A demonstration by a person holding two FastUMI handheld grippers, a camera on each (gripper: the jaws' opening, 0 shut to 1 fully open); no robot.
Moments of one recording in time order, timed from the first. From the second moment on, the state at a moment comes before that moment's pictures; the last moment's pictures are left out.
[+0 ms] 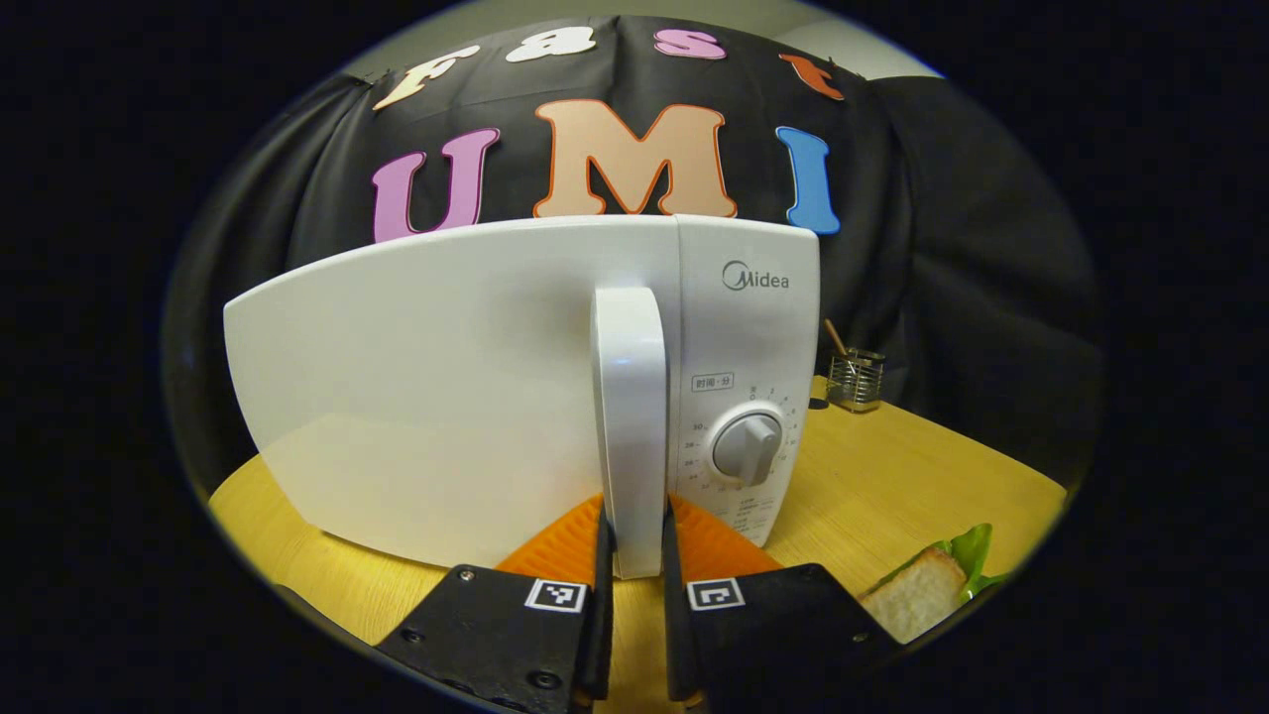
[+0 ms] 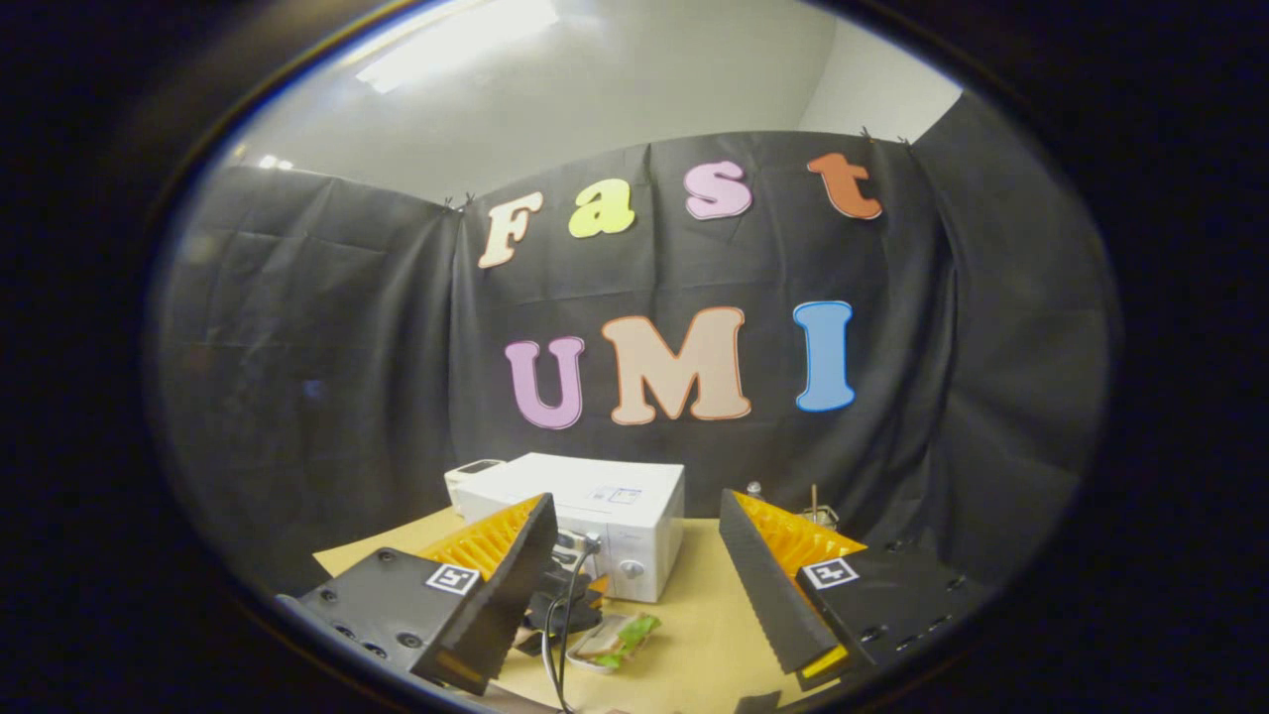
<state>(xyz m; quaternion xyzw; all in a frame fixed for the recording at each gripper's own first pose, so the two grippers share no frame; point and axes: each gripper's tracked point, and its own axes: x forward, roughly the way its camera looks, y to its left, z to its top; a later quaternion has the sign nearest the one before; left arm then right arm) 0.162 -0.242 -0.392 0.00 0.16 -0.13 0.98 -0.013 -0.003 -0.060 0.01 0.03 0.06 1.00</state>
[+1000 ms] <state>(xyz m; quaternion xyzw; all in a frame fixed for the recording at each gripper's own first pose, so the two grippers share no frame) 0.030 -0.176 -0.379 -0.02 0.13 -0.18 0.97 -0.006 0.012 -0.095 0.02 0.04 0.07 1.00</state>
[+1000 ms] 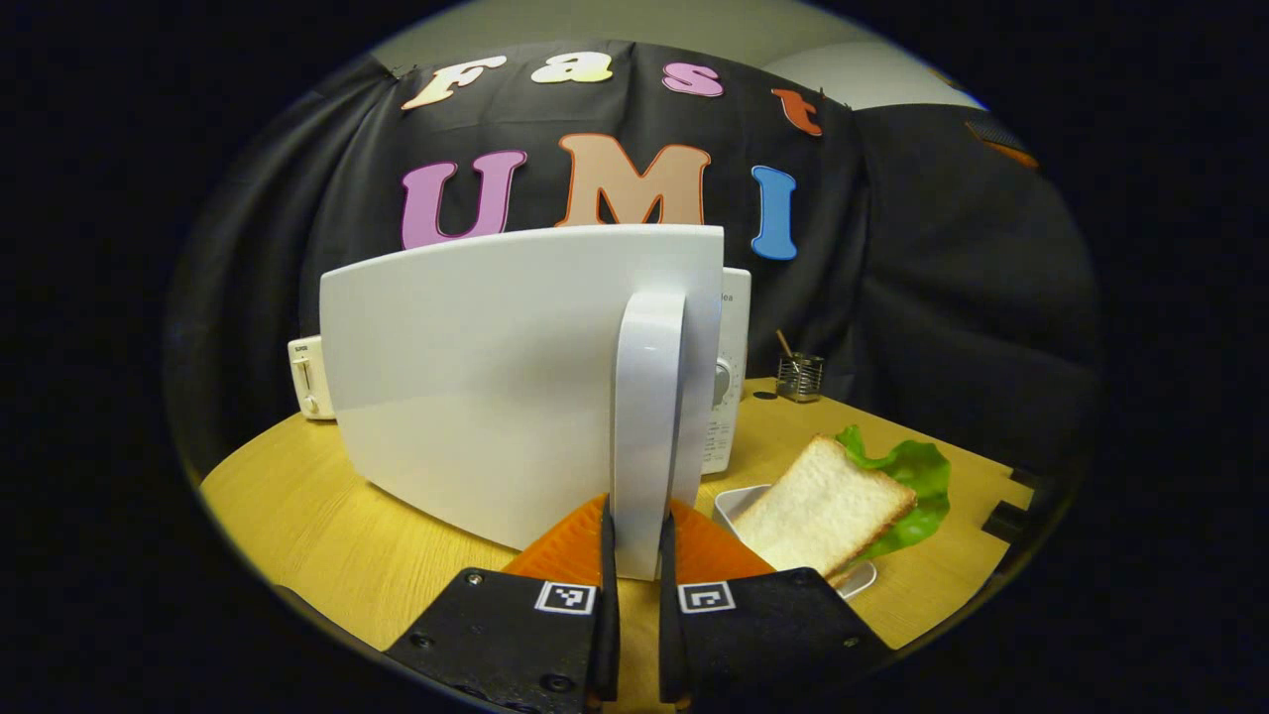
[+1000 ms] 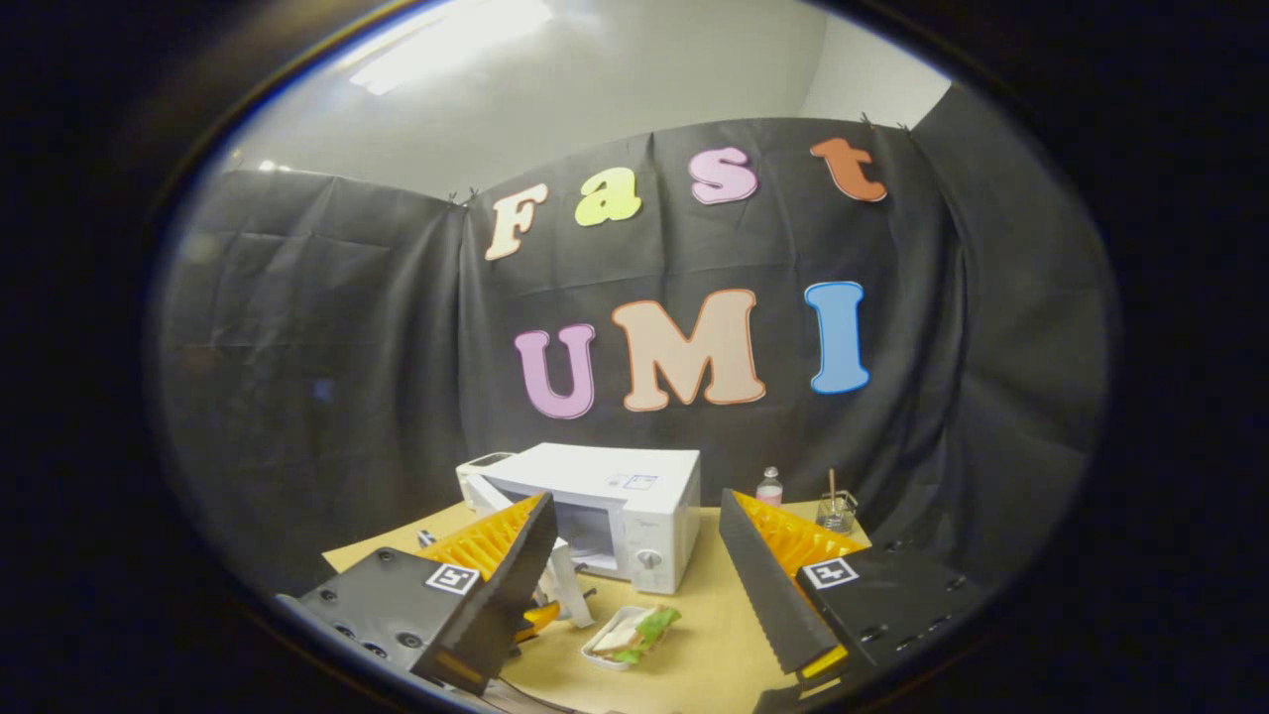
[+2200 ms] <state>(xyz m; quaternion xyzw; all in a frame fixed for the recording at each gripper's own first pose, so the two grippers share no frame) -0.050 -0.011 -0.383 -0.07 0.18 -0.07 0.98 0.032 0.056 -0.196 0.03 0.13 0.11 0.98</state>
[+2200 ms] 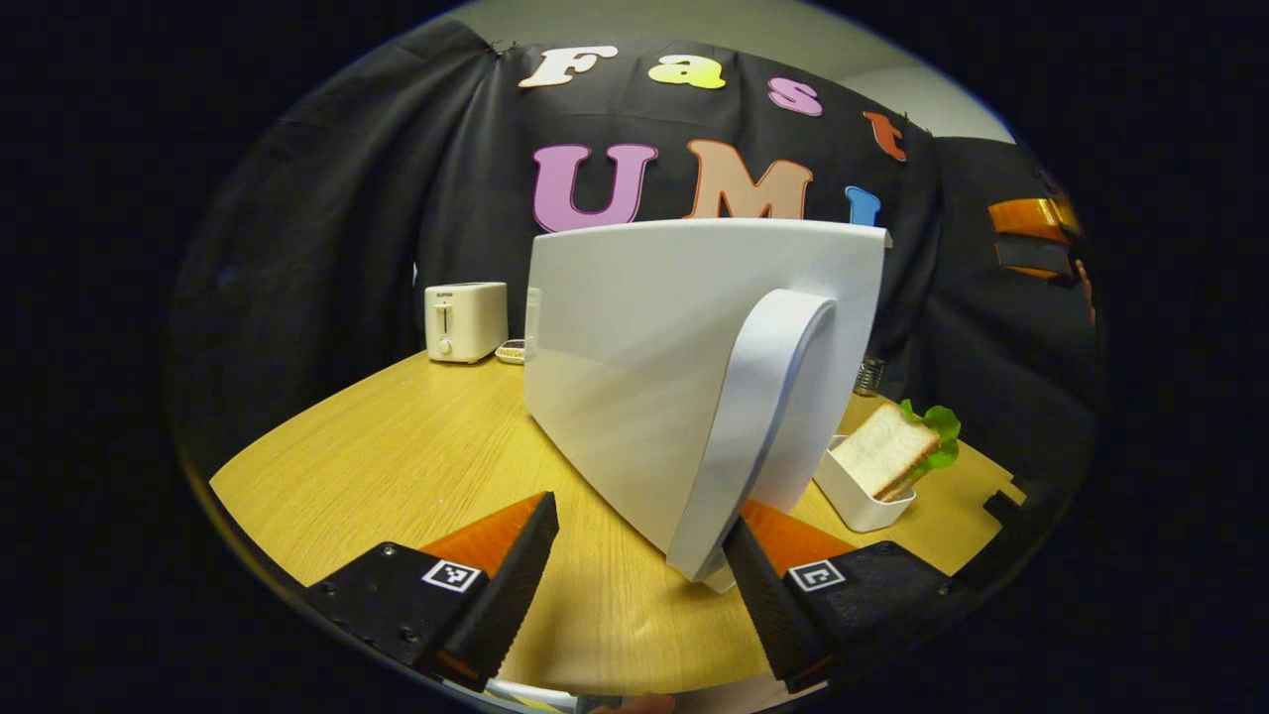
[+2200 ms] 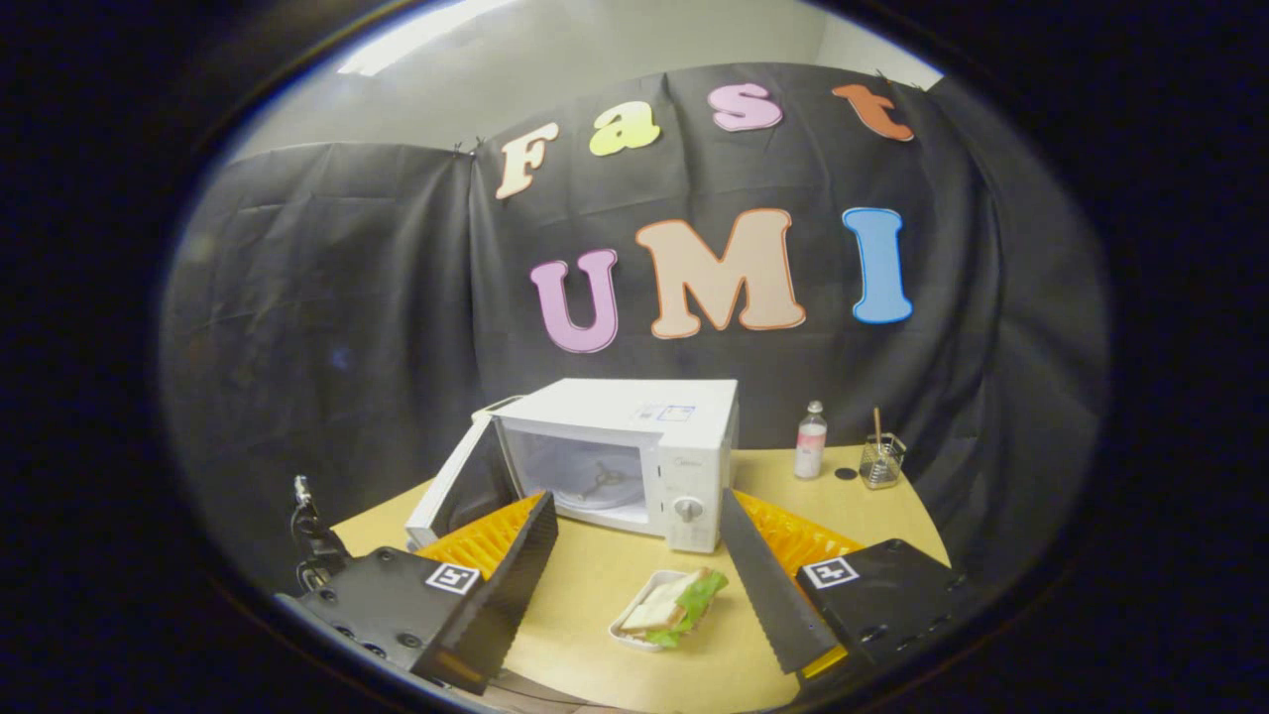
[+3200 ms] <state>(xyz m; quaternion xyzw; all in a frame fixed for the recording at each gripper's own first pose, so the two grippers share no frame) -0.124 0.210 -0.320 0.00 0.11 0.19 0.97 0.051 0.051 -0.305 0.06 0.25 0.12 0.96</state>
